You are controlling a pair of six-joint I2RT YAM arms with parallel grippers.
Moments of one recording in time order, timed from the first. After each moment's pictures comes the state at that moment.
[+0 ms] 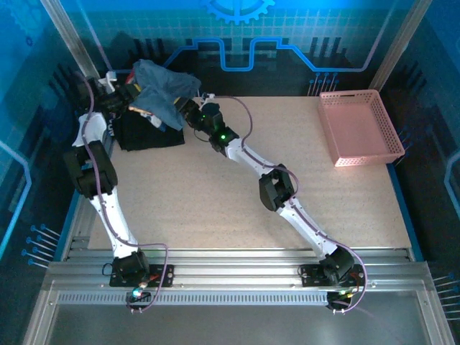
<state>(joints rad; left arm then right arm) 0.42 2.31 1.96 -0.05 0.99 -0.75 0.68 2.99 2.83 0.16 -0.10 1.27</state>
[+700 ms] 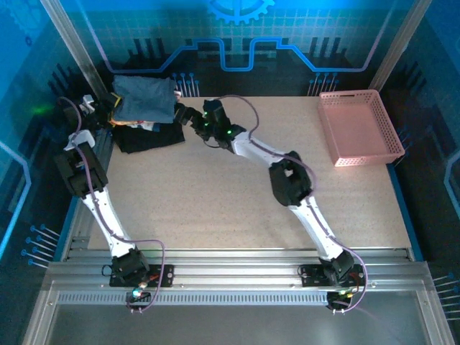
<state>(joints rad) 0.57 2.42 1.88 0.14 0.89 -0.93 0.67 2.45 2.18 -0.11 -0.21 1.03</state>
